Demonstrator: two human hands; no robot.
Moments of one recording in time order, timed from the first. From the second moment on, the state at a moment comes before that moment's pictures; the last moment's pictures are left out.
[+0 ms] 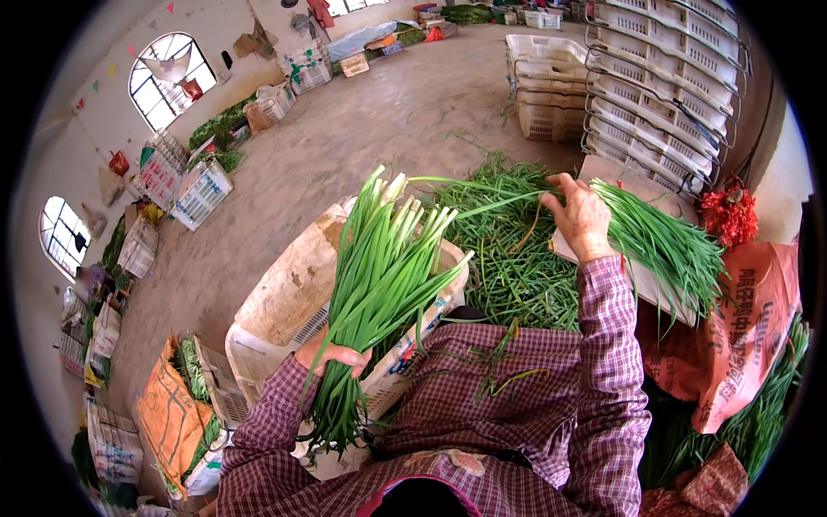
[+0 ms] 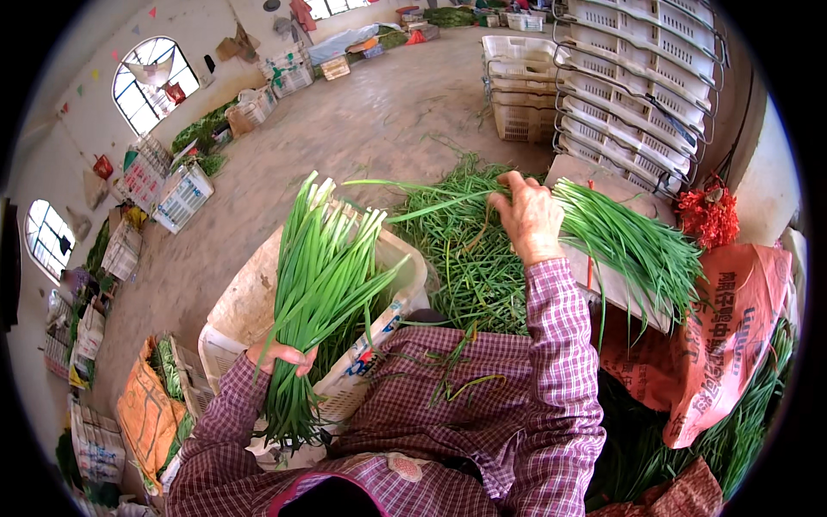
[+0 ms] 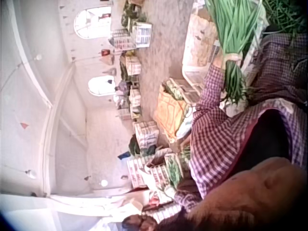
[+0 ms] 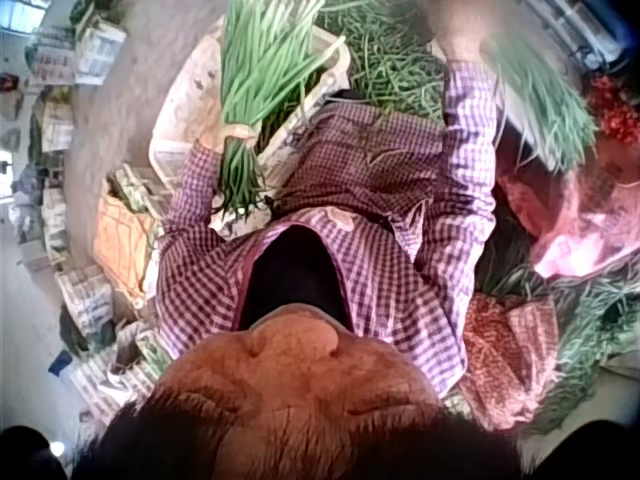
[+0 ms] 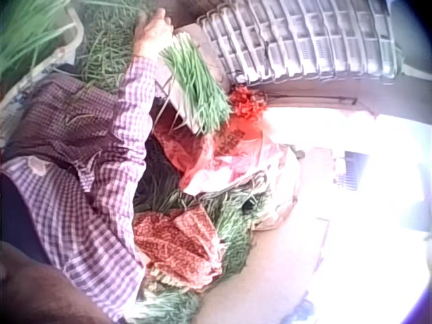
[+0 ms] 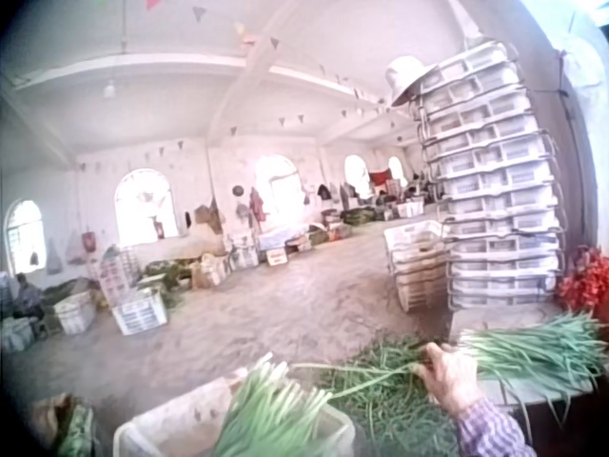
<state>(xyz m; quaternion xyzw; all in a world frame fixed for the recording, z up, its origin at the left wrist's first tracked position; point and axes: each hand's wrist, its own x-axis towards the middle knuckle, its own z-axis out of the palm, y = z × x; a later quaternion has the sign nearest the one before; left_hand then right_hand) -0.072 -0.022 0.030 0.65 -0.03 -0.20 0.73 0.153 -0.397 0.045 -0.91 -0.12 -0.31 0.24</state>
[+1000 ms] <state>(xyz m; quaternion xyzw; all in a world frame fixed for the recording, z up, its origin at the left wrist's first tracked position) -0.069 -0.022 0.033 0.70 0.03 -0.20 0.69 0.068 -0.301 0.078 -0.79 -0.45 -0.32 0.28</state>
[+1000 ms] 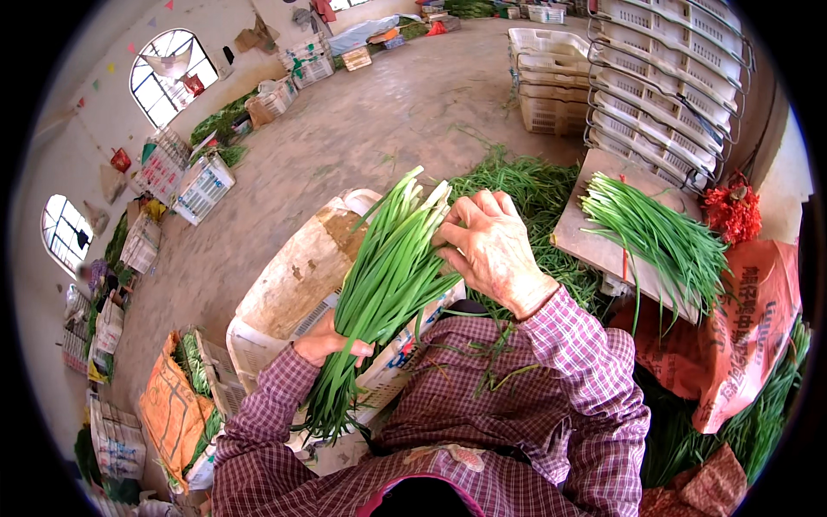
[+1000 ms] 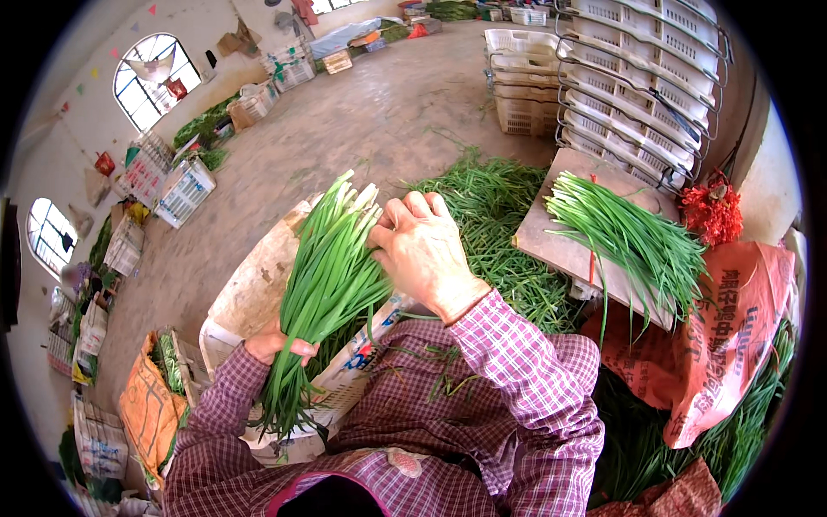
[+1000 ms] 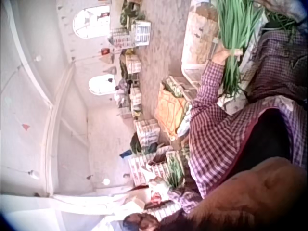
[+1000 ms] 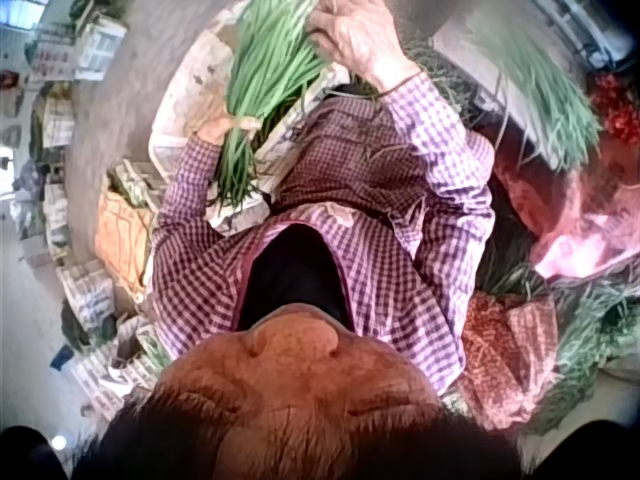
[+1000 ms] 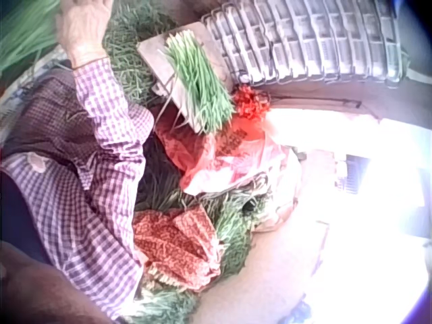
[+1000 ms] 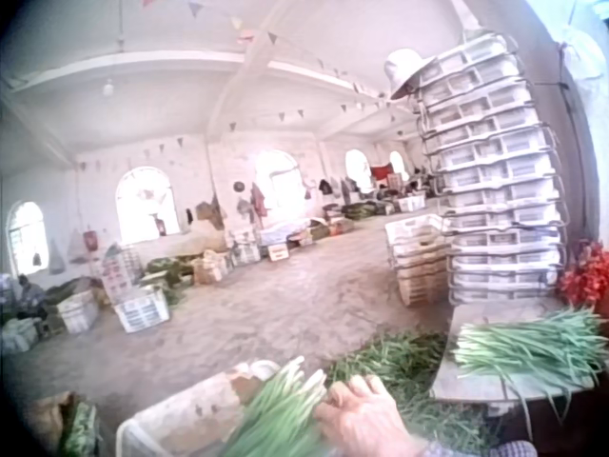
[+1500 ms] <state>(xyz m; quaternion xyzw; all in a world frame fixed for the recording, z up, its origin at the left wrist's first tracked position) -0.065 -0.019 0.044 0.74 0.02 -0.15 0.66 0.120 -0.345 0.061 -0.81 -0.21 -0.48 0.28</state>
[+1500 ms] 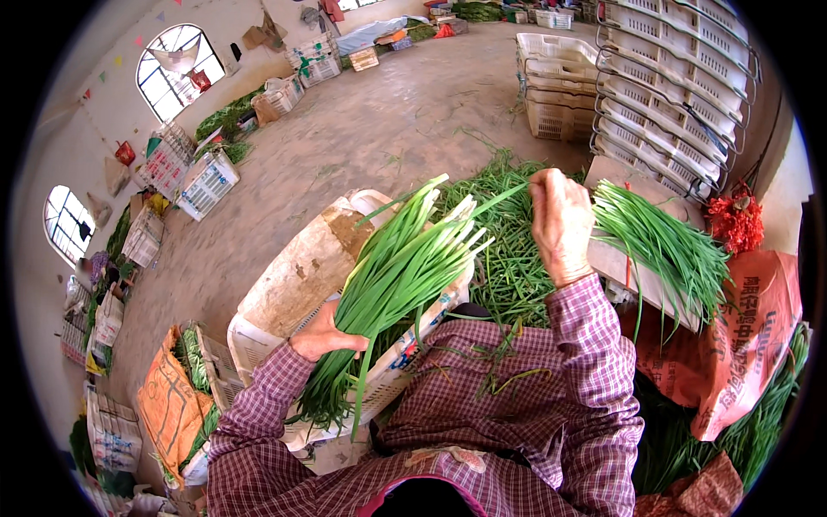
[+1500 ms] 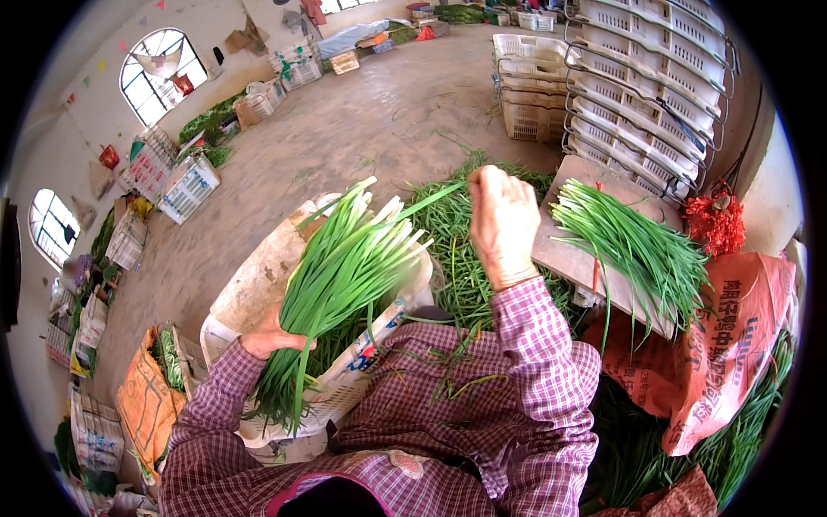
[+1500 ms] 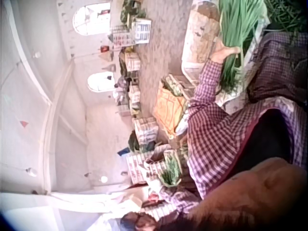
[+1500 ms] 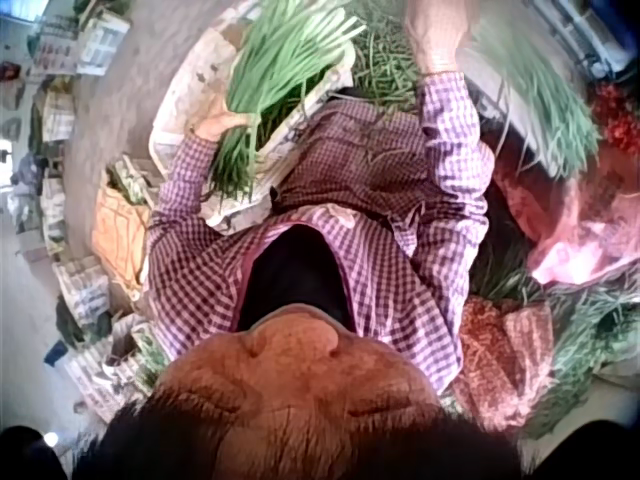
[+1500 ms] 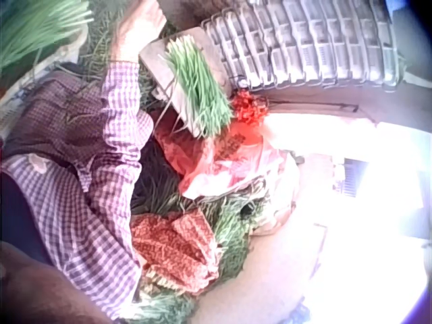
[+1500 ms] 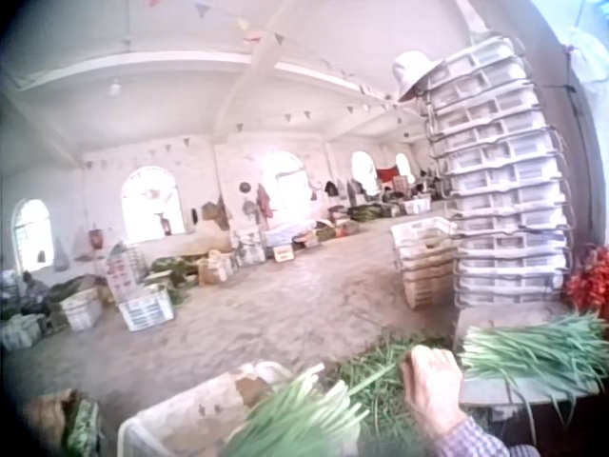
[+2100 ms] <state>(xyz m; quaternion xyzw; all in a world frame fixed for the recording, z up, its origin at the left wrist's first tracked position) -0.047 -0.036 0.078 0.98 -0.02 0.10 0.14 0.082 -0.314 0.071 -0.79 -0.36 -0.38 0.33</state>
